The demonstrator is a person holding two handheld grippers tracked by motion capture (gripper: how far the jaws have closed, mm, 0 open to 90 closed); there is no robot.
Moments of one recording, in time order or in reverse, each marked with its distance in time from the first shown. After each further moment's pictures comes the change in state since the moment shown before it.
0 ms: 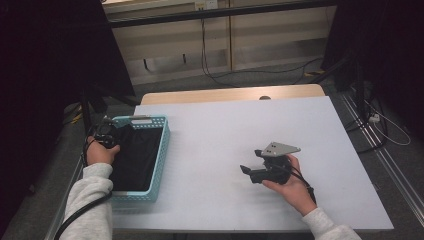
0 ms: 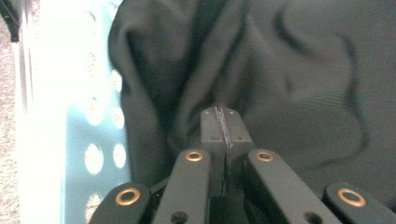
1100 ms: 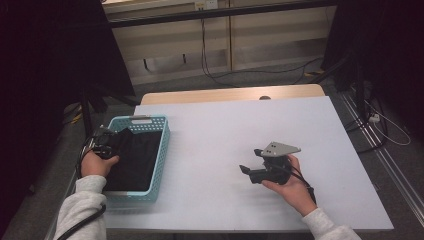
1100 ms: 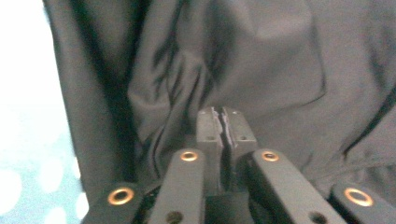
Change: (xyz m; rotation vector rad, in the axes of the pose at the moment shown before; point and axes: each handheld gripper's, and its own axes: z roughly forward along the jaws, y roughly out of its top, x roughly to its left) left arm -0.006 -0.030 -0.009 0.067 -0.126 -0.045; right arm 0.003 0.004 -0.004 -0.014 0.001 -0.010
